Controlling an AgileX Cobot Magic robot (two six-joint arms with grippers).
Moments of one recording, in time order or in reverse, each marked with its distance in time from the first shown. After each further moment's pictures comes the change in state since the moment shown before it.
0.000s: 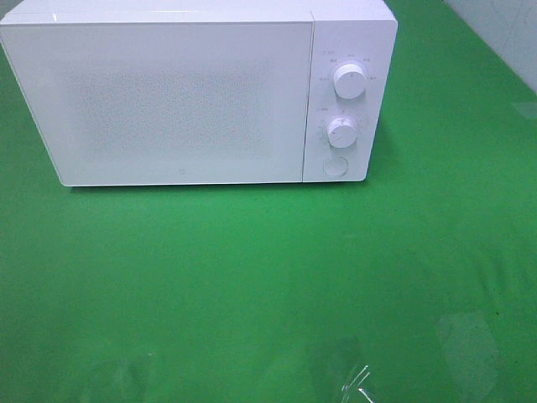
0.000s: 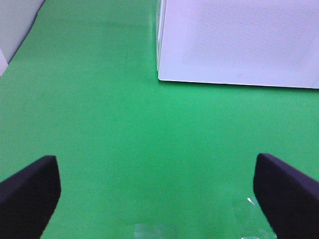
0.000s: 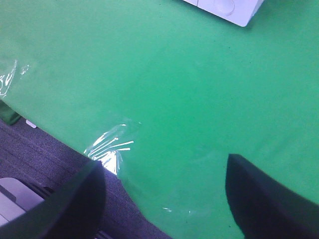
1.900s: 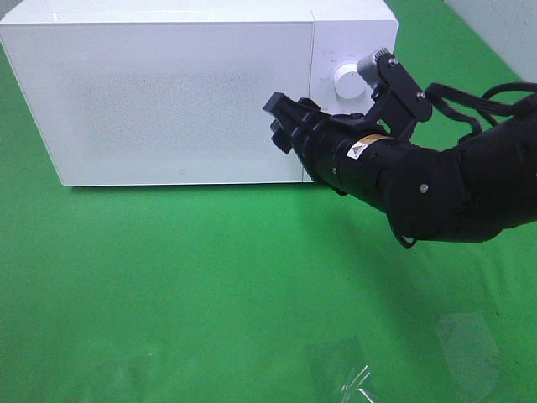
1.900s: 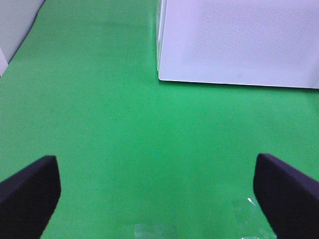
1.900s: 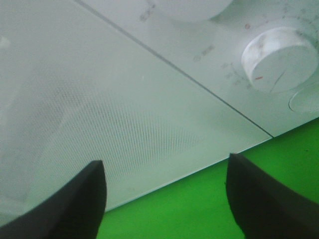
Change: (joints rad) left arm 0.000 0.000 0.000 0.000 0.000 0.000; right arm 0.004 1.176 -0.084 0.685 -1.584 0.287
